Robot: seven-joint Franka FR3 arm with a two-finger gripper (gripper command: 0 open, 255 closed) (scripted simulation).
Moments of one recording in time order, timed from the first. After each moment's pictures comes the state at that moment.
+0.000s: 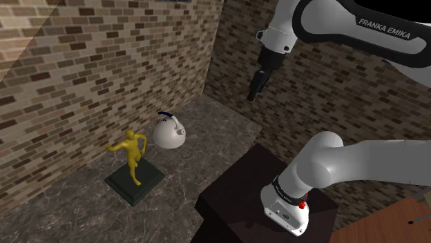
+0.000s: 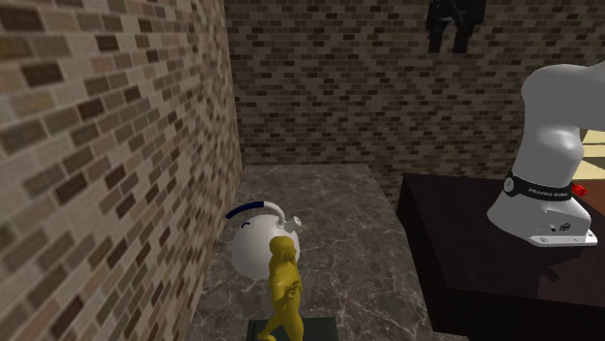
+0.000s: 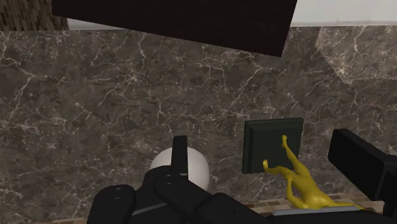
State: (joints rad) arm 0.01 -0.82 0.07 -2.42 0.10 1.57 -0.15
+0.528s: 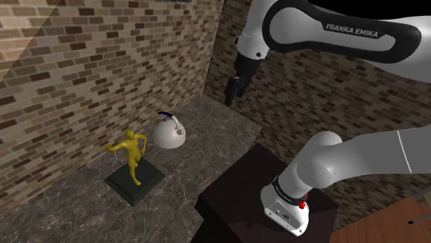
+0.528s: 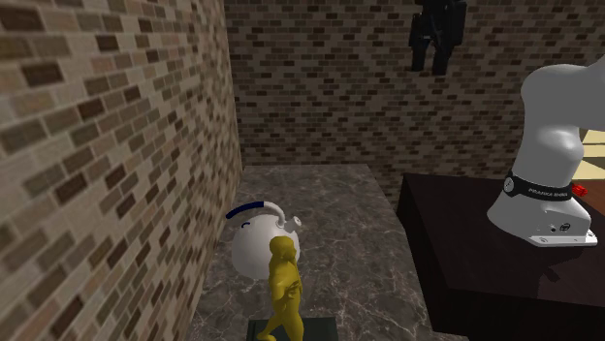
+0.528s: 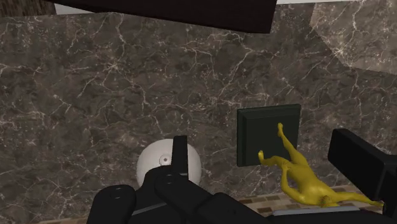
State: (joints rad) arm 0.02 -0.67 0.18 -2.39 0.16 1.70 -0.02
